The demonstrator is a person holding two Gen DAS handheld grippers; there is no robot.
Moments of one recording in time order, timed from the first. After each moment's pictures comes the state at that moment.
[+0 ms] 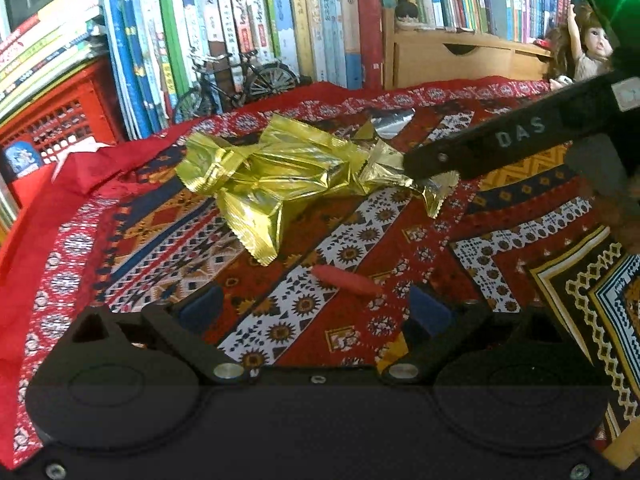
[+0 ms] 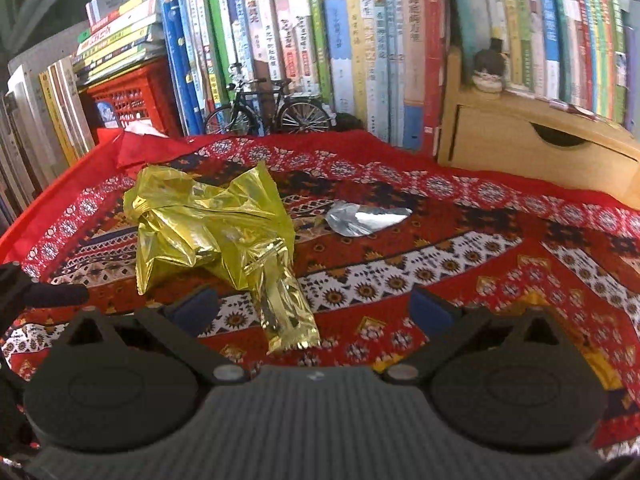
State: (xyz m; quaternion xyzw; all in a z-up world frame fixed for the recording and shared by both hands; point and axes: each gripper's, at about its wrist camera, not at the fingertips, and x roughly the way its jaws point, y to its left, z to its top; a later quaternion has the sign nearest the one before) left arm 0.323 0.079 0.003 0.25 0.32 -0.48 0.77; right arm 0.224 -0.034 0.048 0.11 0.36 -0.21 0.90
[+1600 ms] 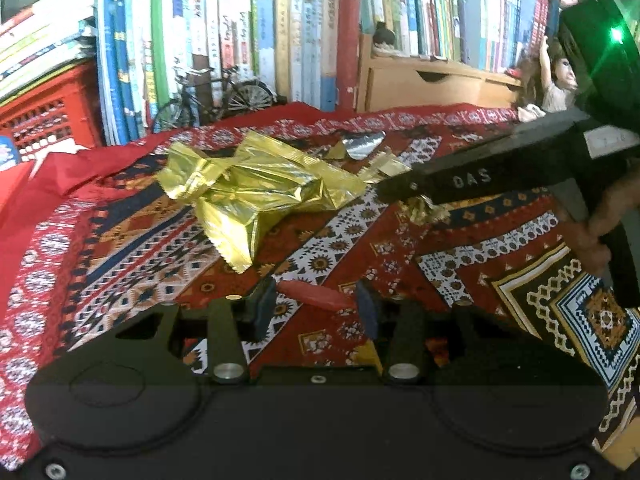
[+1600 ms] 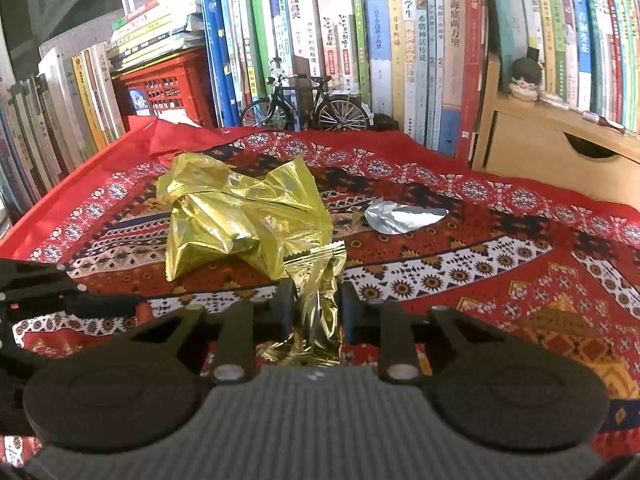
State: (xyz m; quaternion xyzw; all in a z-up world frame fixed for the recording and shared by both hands) left arm 0.322 0.098 0.013 0.20 0.31 -0.53 0.77; right arm 0.221 -0.017 0.048 0.10 0.35 -0.18 0.91
